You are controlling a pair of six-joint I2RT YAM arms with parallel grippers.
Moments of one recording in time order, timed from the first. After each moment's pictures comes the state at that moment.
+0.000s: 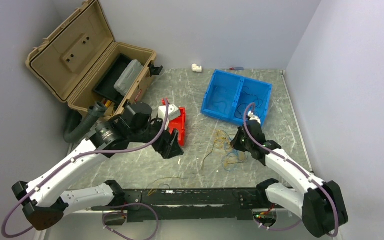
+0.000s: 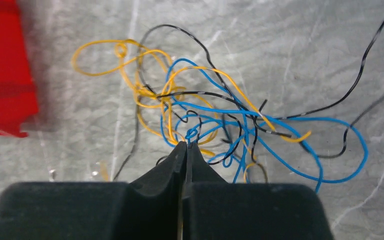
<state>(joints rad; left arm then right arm) -0.83 1.03 1.20 -0.80 0.39 -0.21 0.38 1.04 0.48 -0.28 0.05 0.63</state>
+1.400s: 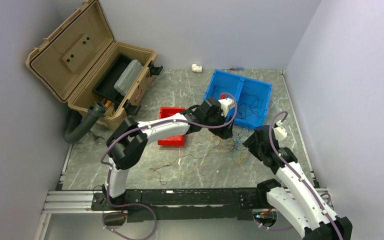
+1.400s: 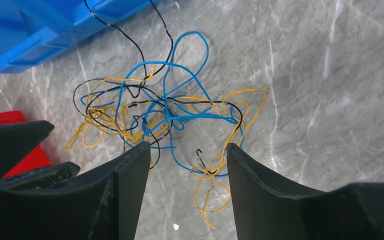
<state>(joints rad) -0.94 1.97 1.48 -0.15 0.23 -0.34 0.31 0.72 0.55 -0.71 0.33 0.95</state>
